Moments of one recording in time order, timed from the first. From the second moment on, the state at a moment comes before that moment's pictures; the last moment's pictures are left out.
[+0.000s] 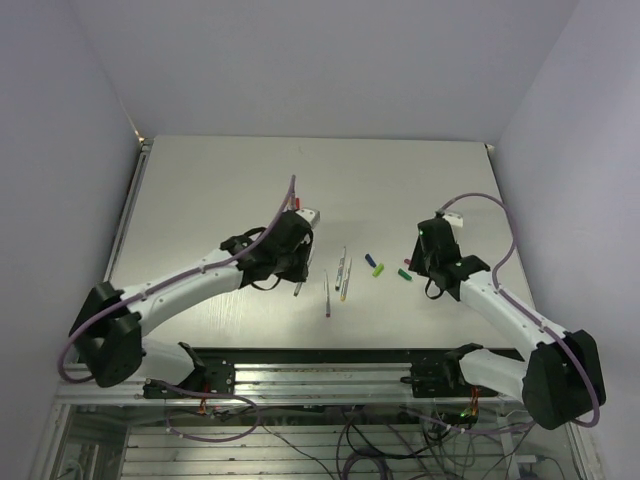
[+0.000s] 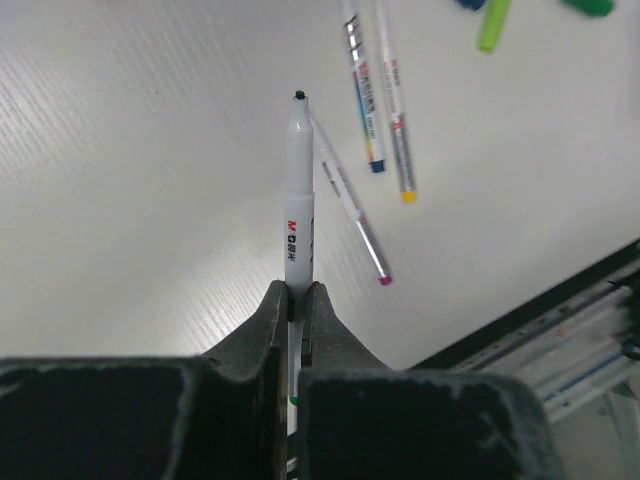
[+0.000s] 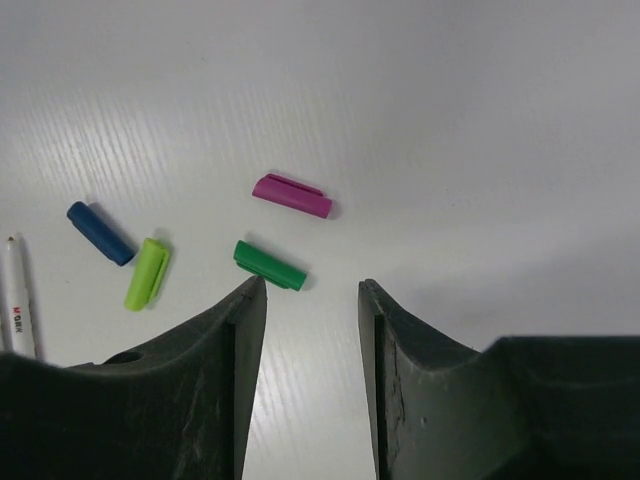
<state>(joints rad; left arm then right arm) -0.85 1.40 1.00 -0.50 -0.09 -0.46 0.38 1.10 0.64 -0.41 0.41 0.51</state>
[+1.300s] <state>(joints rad) -0.85 1.25 0.85 -0.41 0.06 -0.55 0.32 1.37 0.64 -0.29 0.17 0.40</state>
